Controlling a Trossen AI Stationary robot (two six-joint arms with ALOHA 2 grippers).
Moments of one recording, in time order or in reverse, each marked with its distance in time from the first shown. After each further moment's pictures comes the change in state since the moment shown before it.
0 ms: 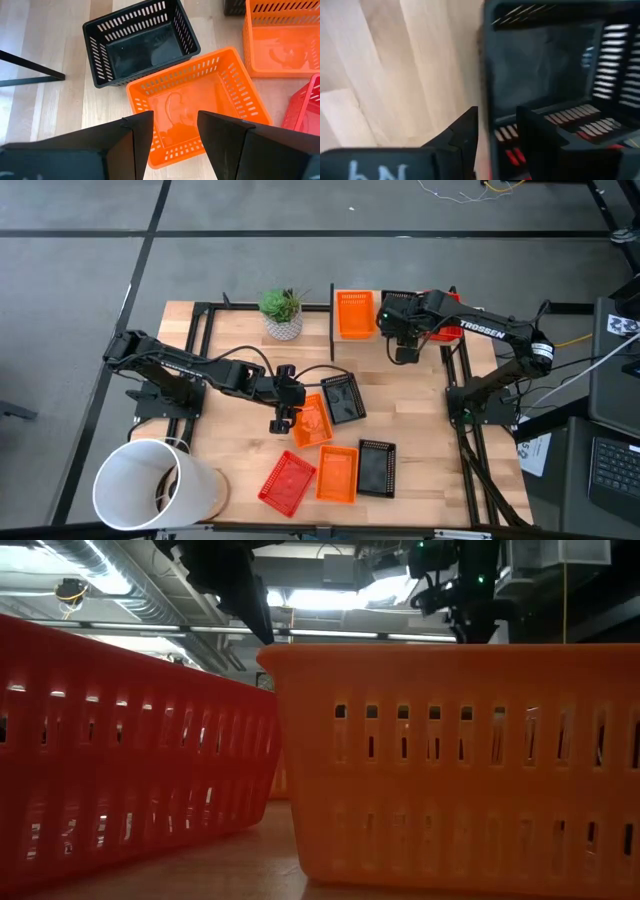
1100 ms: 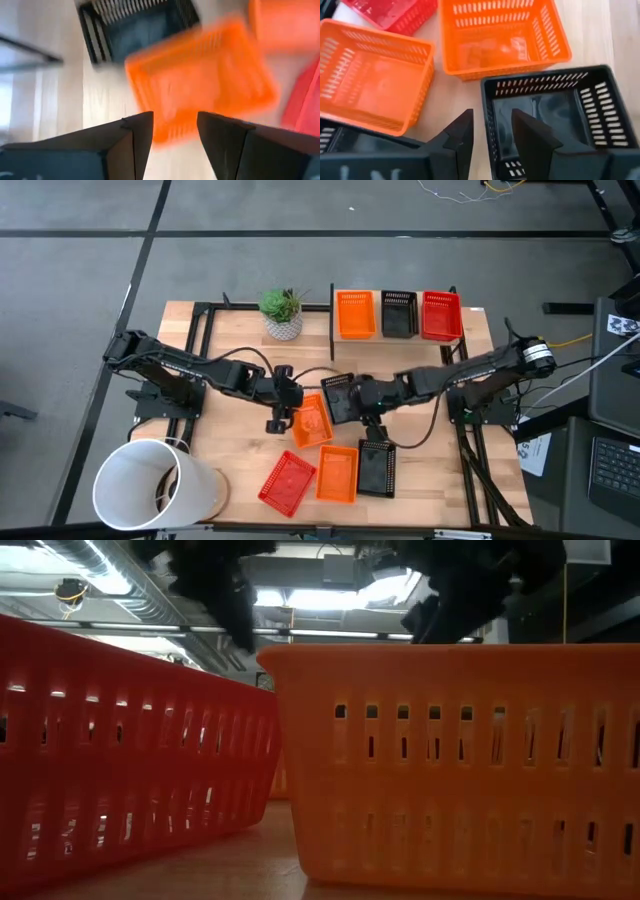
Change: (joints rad) left arm -0.012 0.000 0.000 -0.097 -0.006 0.020; right arm 0.604 0.007 -0.398 0.910 -0.310 0.357
